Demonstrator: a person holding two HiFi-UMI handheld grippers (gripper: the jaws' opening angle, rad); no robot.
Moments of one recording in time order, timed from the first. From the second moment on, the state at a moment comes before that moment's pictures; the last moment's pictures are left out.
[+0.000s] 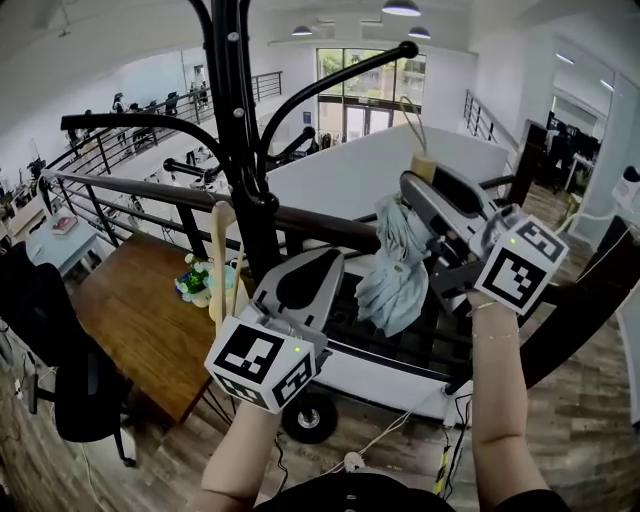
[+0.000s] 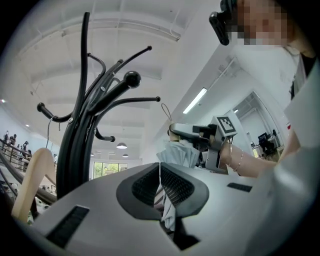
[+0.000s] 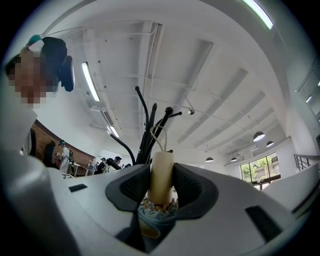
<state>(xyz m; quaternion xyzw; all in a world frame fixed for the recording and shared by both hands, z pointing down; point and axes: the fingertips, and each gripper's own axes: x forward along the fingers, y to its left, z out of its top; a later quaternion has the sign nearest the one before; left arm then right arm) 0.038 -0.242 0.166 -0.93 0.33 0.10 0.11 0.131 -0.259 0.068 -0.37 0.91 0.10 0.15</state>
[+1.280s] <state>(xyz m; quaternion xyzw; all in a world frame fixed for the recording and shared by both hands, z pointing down) -0.034 -0.174 0.292 -0.93 0.37 0.02 0.01 0.035 -0.162 0.252 -0.43 0.89 -0.02 0.11</state>
